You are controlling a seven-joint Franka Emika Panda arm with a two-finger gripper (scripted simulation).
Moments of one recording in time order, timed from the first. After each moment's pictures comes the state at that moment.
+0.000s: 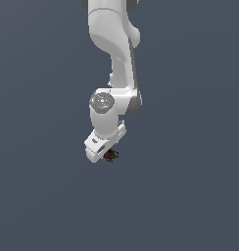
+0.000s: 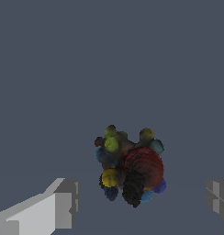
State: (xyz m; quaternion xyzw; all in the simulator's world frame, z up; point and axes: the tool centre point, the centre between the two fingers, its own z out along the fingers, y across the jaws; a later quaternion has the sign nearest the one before) arm 0.024 -0.048 0.080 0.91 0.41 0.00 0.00
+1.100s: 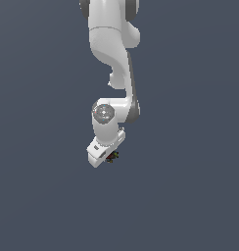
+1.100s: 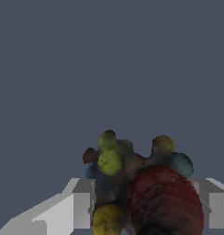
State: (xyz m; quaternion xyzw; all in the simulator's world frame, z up) arm 0.027 -0.049 0.035 0.91 0.41 0.00 0.00
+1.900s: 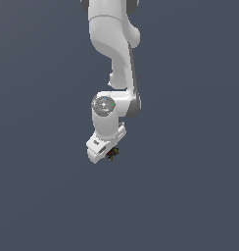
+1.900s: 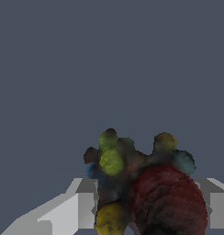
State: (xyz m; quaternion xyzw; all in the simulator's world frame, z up) arm 0.019 -0.047 0.061 0.91 0.41 0.00 0.00
